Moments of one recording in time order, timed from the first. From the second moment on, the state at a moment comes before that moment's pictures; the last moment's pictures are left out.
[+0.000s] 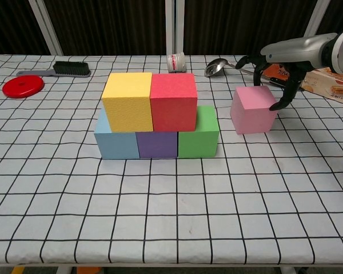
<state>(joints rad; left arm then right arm) -0.22 -1.28 -0.17 -1.41 1.22 1.10 -0.50 0.98 -1.28 0.05 -1.55 -0.82 0.71 -0.38</state>
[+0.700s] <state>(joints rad) -0.22 -1.27 -0.18 -1.43 1.23 1.11 -0.52 1.05 -0.97 0.13 -1.86 -0.60 0.74 -0.42</state>
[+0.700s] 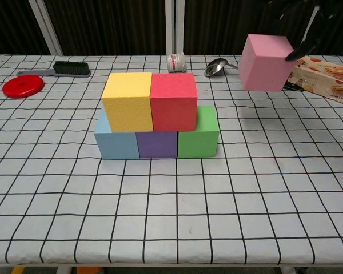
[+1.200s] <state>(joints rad) -0.22 -1.25 -0.18 -1.46 1.23 1.13 -0.51 1.36 -0.80 0.16 -1.96 -0.20 0.63 -0.46</state>
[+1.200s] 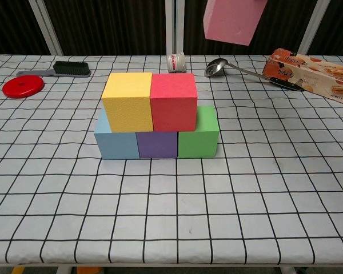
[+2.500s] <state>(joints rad) -0.21 -1.25 -0.17 -1.44 1.27 1.15 -0.57 1.83 -0.94 0.09 -2.06 0.32 0.82 -0.63</state>
